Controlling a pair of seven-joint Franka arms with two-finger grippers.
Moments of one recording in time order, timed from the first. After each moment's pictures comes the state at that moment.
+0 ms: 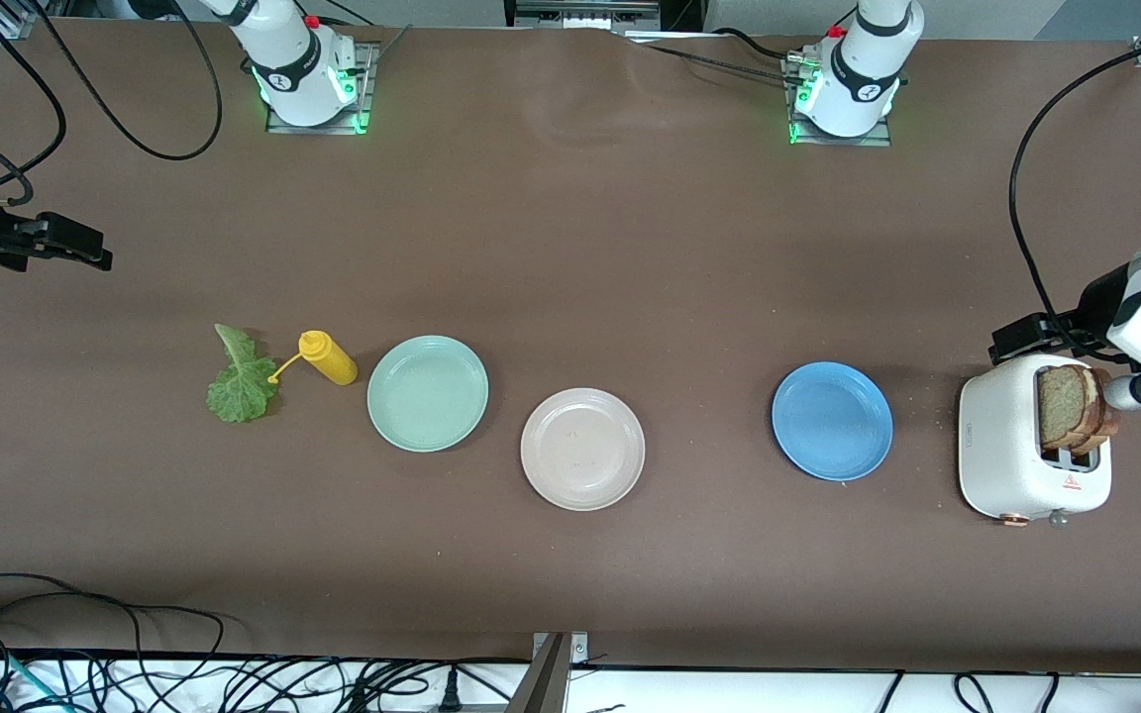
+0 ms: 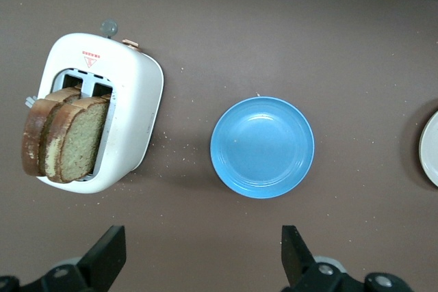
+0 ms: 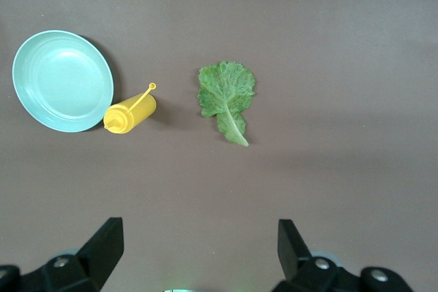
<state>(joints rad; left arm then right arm) 0.13 0.28 -0.15 -1.40 0.02 1.66 -0.15 0.08 0.15 -0.12 -1.47 0.02 1.49 -0.06</state>
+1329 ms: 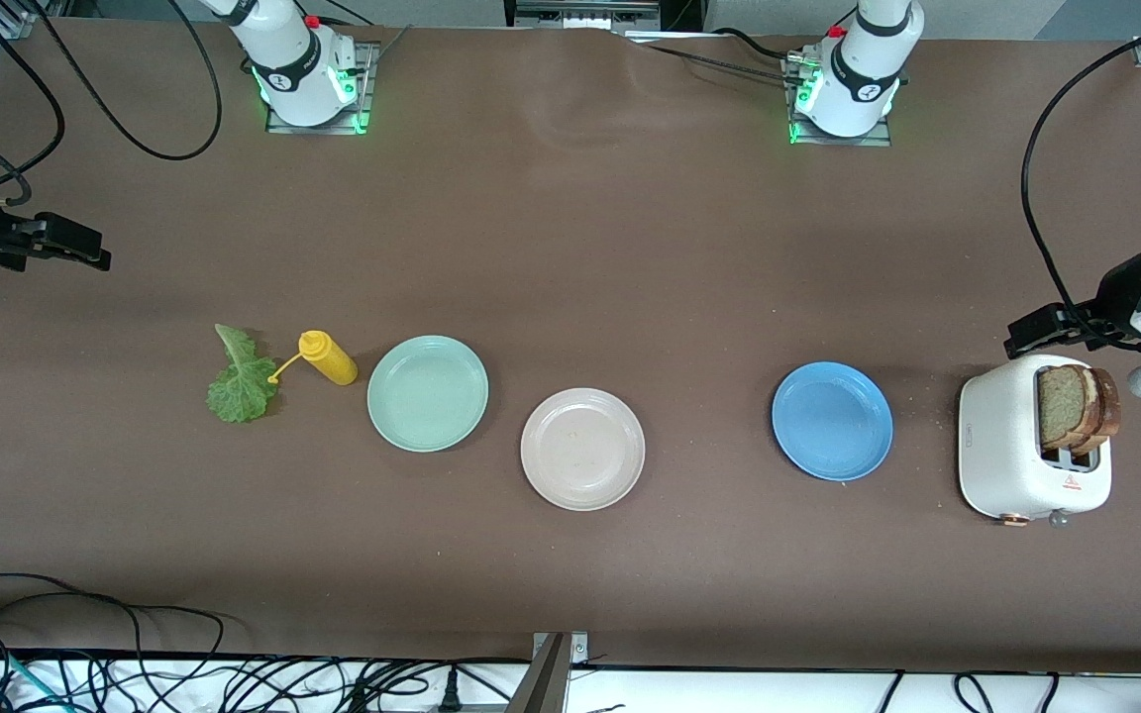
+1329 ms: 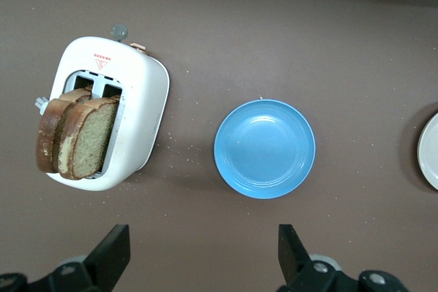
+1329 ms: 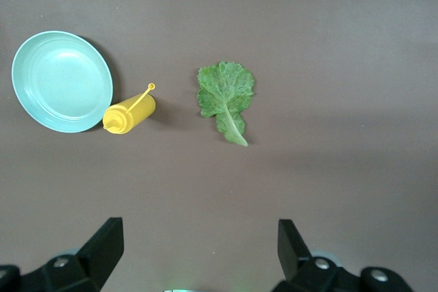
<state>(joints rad) 0.13 0.26 -0.15 -1.40 0.02 1.65 -0.15 0.08 0.15 -0.12 -1.47 0.02 1.49 -0.06</state>
